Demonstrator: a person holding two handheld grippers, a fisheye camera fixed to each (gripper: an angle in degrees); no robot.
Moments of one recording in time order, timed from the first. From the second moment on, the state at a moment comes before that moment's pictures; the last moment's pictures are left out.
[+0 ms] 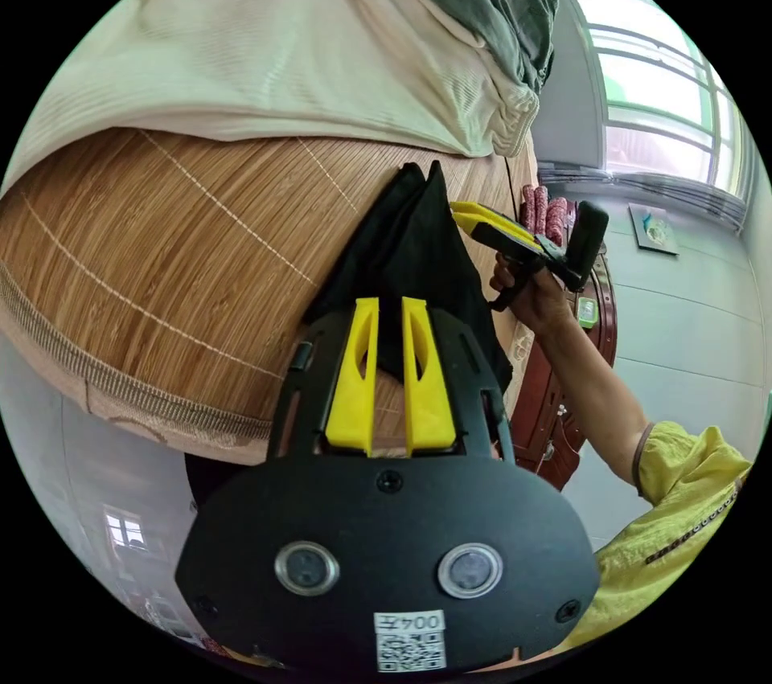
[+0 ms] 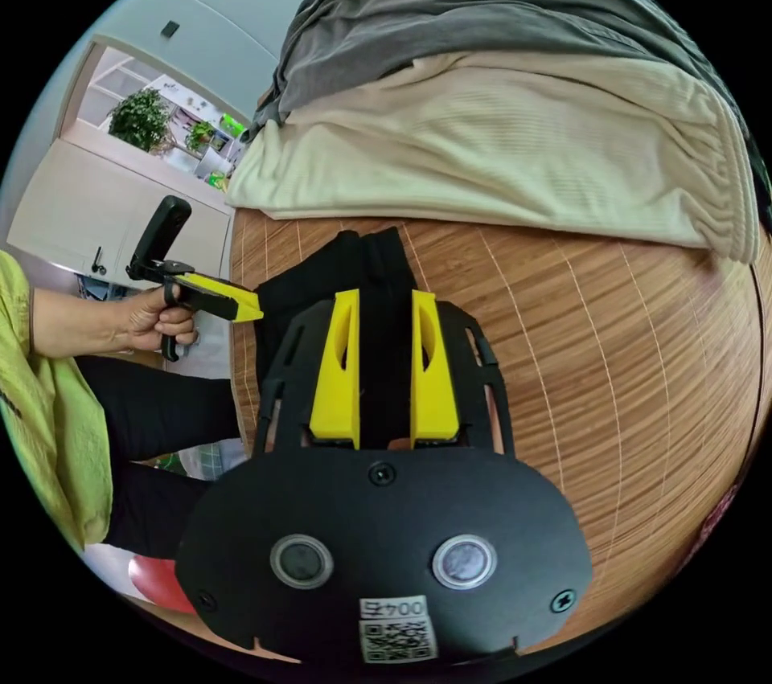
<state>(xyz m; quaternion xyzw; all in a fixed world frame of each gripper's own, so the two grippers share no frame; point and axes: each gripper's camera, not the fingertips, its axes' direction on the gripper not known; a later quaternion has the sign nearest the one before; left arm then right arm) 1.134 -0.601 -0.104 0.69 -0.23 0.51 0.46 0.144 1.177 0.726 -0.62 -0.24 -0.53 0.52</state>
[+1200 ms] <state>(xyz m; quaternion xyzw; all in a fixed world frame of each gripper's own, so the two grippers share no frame) 1.066 -0.594 -0.095 0.74 -0.19 0.46 0.45 0.120 1.286 0.735 -0.61 -0.16 -0.51 0.58</state>
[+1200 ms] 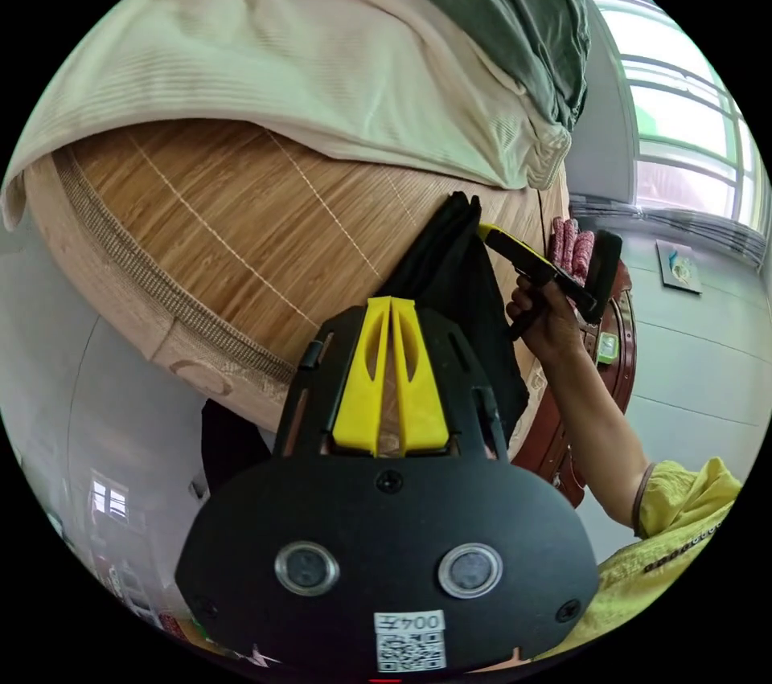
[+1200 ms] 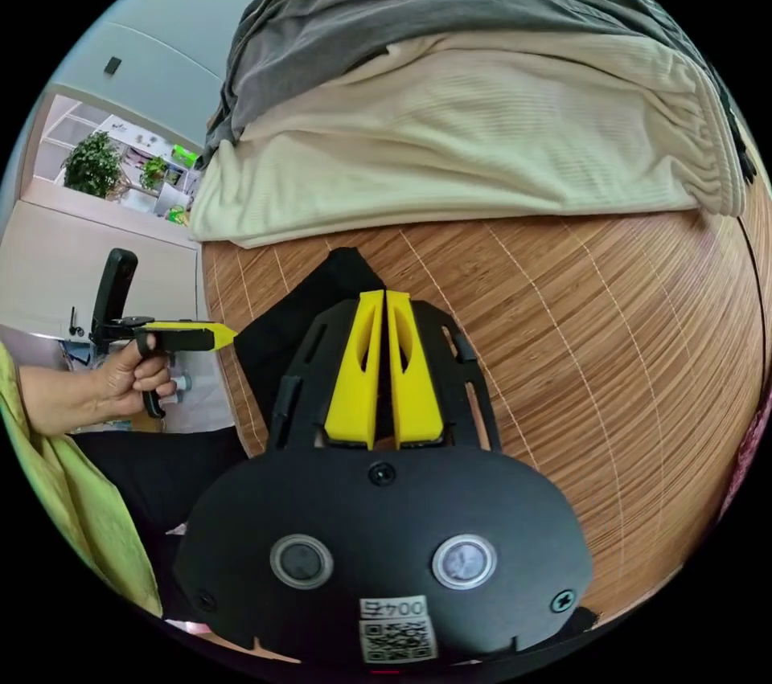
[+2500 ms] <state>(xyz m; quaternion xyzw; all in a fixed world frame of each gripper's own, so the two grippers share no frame) 1.256 -0.583 -0.016 0.53 -0.60 0.50 0.32 0.172 1.352 0.528 -0.51 -0.12 -0.62 0.58</state>
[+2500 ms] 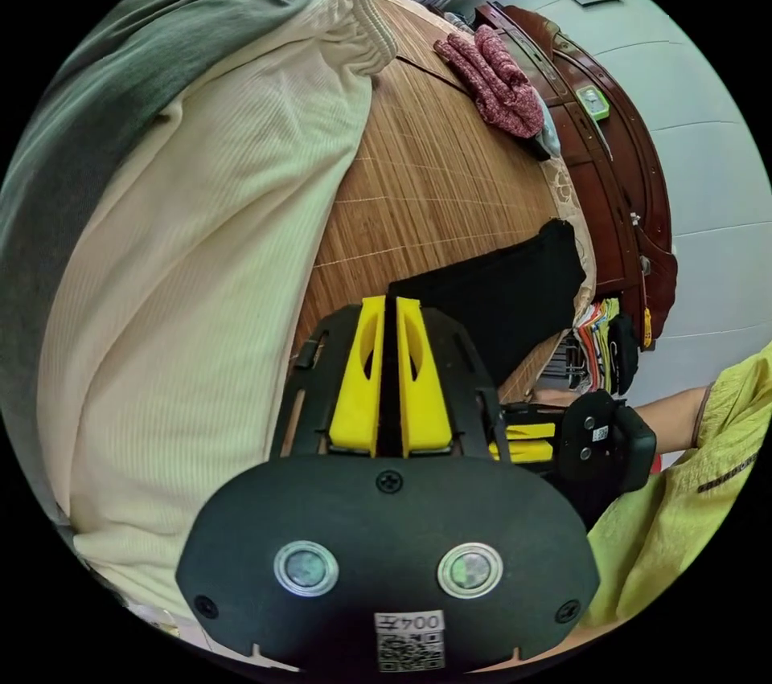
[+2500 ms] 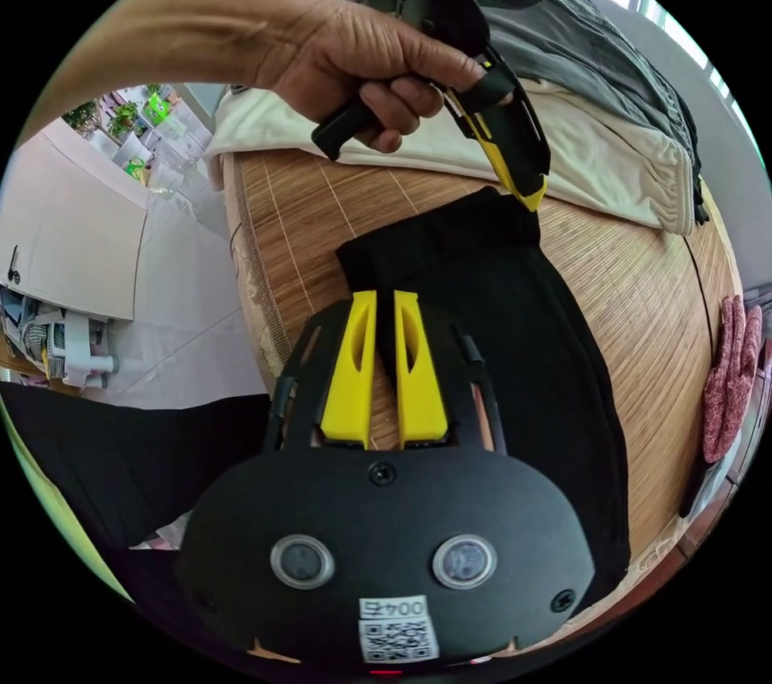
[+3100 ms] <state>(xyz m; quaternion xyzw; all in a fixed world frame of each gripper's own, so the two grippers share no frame) 1.267 -0.580 -0.054 0.60 -0.51 0.48 0.38 0.194 1.330 0.519 -0.52 -0.09 -0.65 0.55</state>
